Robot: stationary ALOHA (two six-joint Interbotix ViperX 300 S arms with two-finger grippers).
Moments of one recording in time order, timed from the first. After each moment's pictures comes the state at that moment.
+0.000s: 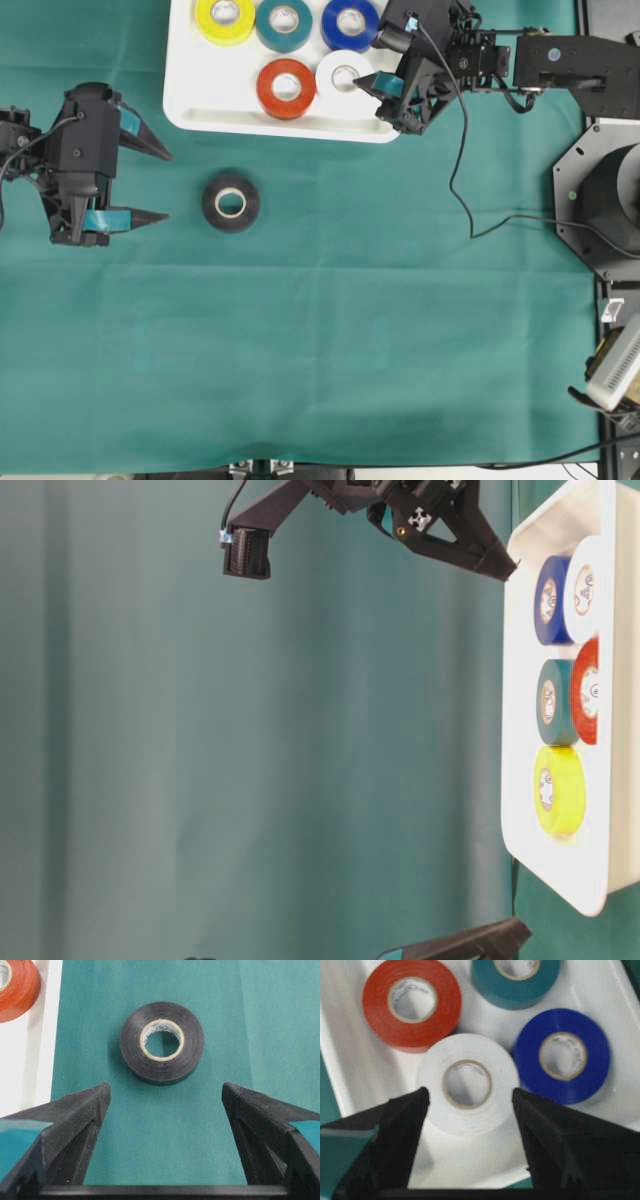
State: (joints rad) left arm -0.02 -0.31 0.94 -0.03 0.04 0.07; right arm -0.34 -0.20 0.83 -0.50 0.19 0.66
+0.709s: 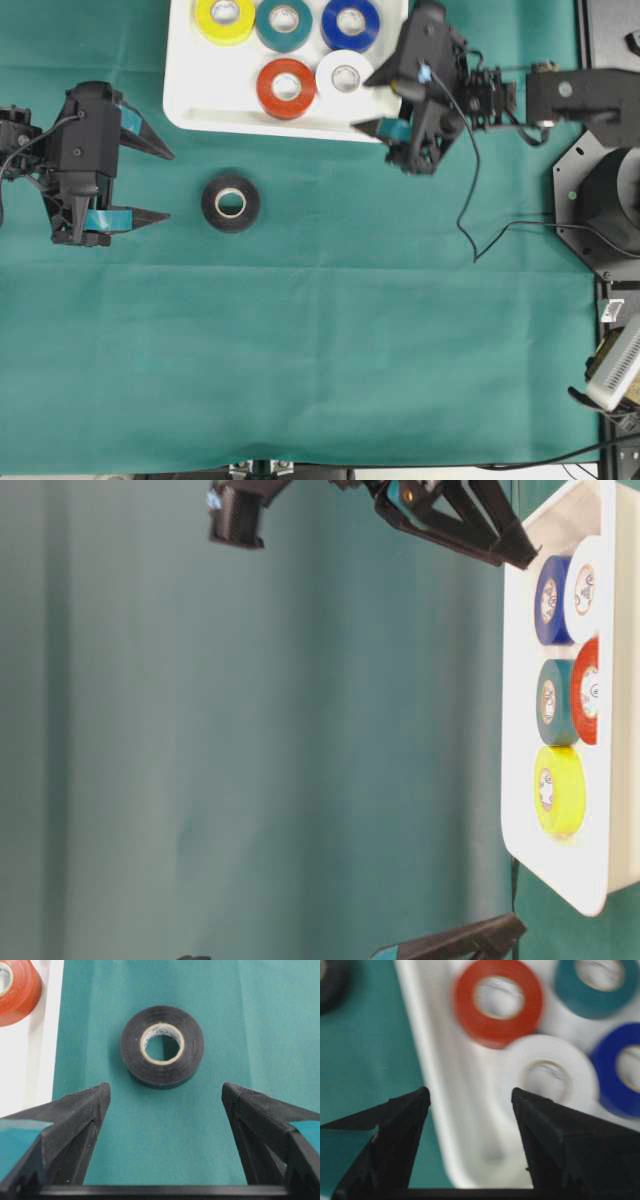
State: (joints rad) left arm -0.02 -0.31 0.93 -0.03 0.04 0.07; right arm -0.20 -0.26 0.90 -0.49 0.09 0.66
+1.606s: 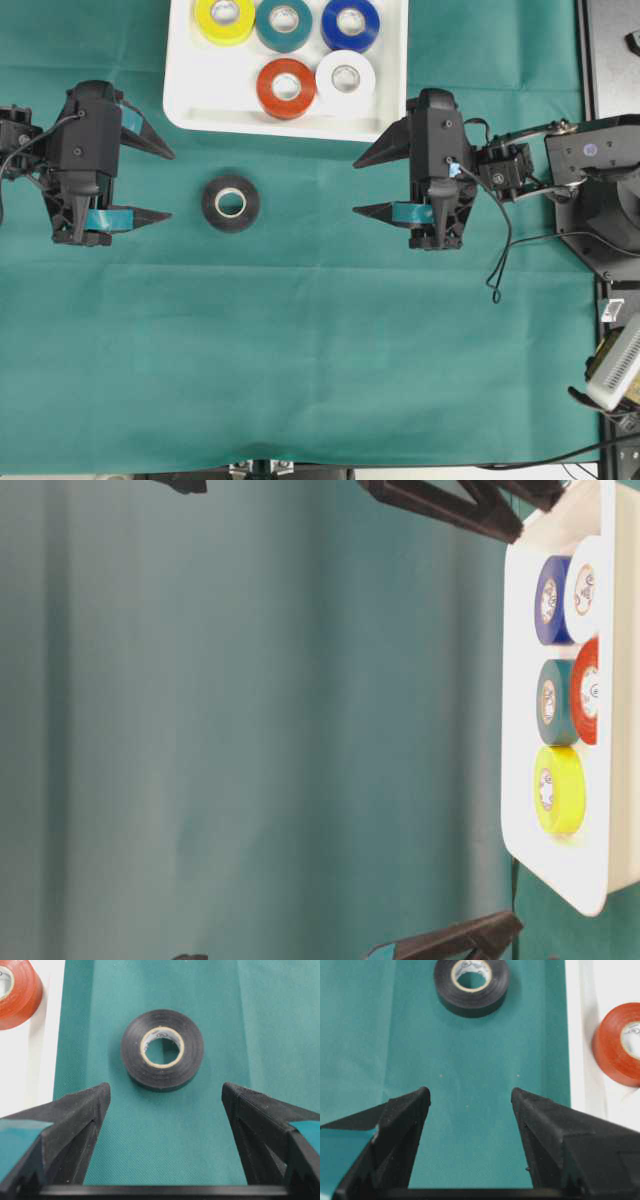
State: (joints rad) left arm -0.02 -0.31 0.93 -0.03 0.04 0.07; right arm 0.04 -0.33 0.94 -0.49 0.04 0.66
